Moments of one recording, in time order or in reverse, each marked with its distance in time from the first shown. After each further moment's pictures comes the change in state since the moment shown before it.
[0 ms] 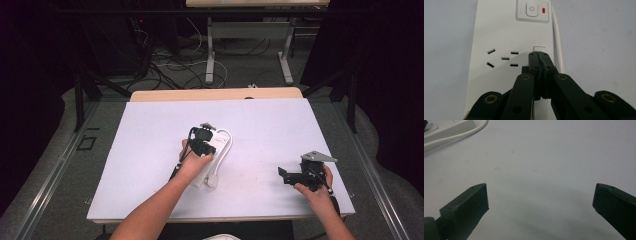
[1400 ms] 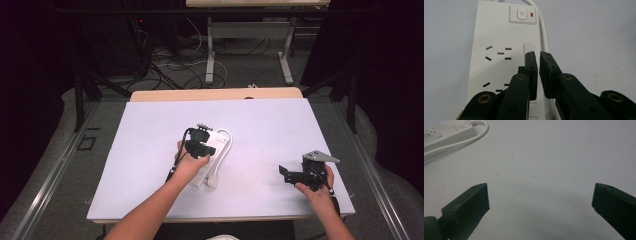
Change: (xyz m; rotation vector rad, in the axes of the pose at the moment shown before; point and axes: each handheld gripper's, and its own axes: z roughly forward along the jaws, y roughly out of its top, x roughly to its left) left arm -0.003 -0.010 -0.028 -0.074 -0.051 -0.005; right arm 0.000 0.003 -0.004 -0.035 -0.002 0.008
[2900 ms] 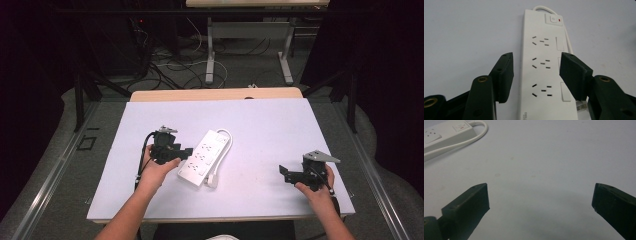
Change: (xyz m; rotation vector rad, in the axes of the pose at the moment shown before) left arm 0.057 -0.047 -0.069 -0.169 0.022 -0.041; right arm 0.000 0.000 0.000 -0.011 -0.010 0.004
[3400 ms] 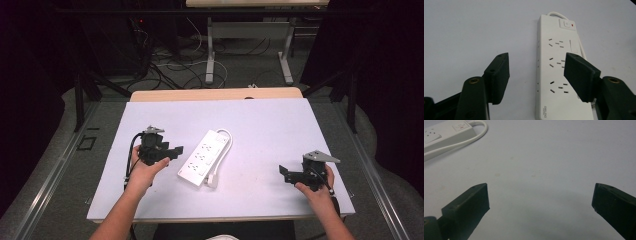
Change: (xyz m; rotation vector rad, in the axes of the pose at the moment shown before) left arm 0.023 -0.009 -0.016 -0.035 0.006 -0.032; right arm 0.000 0.000 0.000 0.007 0.006 0.000
